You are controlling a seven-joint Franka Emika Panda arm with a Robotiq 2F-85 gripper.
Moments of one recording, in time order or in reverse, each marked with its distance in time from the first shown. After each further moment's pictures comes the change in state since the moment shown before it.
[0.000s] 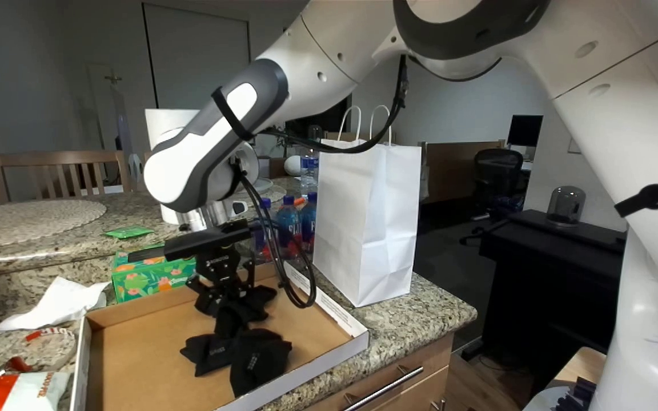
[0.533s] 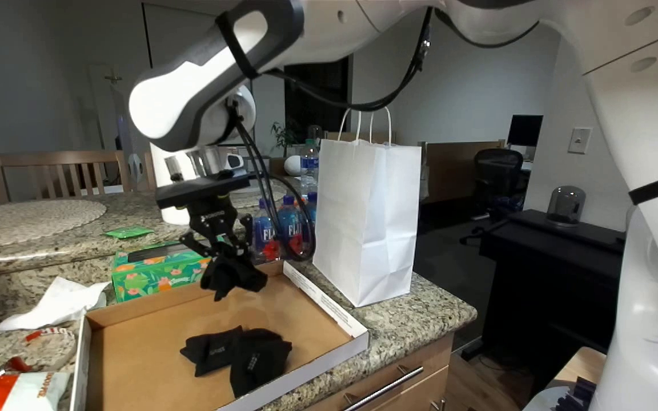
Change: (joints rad) arm 0.011 -0.152 0.008 0.007 -0.024 -0.142 -0.016
